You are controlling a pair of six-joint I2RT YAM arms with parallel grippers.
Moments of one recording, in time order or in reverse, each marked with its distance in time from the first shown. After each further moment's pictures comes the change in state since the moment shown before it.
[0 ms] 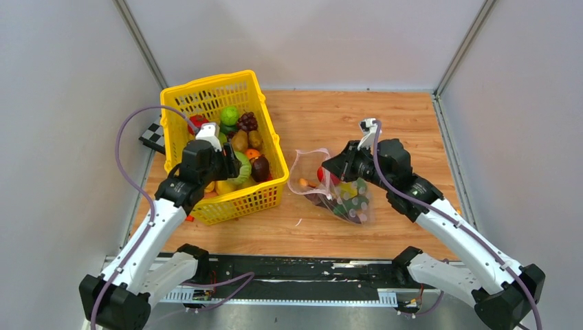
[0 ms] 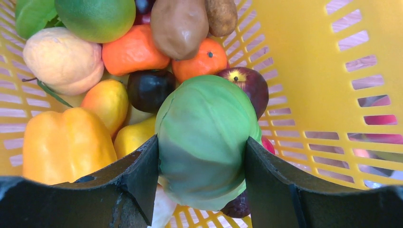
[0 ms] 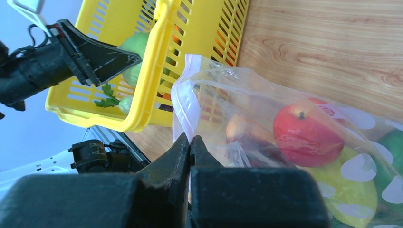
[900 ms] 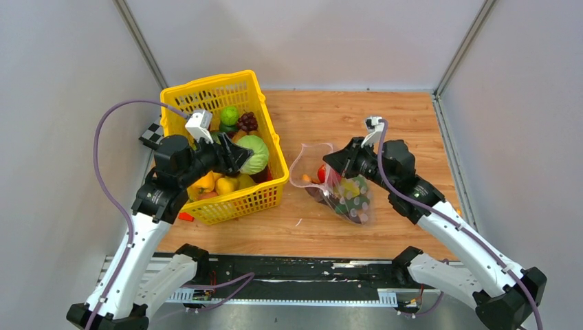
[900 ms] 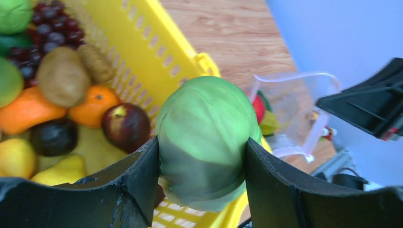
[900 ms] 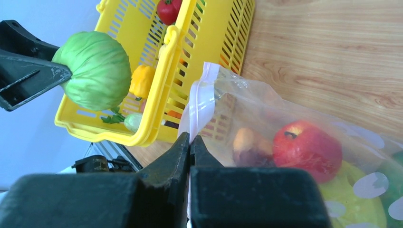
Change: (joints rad) left arm 0.000 -0.120 0.192 -0.037 0.314 -0.073; right arm 0.000 0.003 -0.010 0.071 0.030 0.008
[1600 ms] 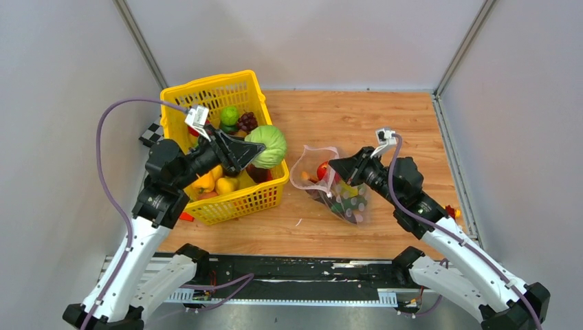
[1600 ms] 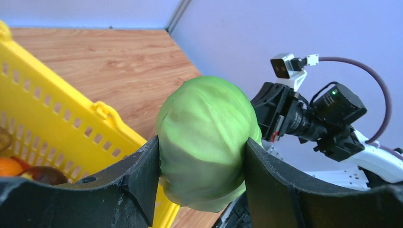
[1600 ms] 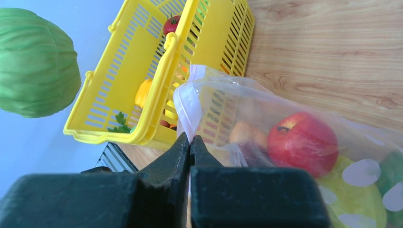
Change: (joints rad) left arm -0.048 -0.038 -0.031 0.337 0.234 -0.181; right arm 0.000 -0.154 -0.182 0.157 0.057 0.056
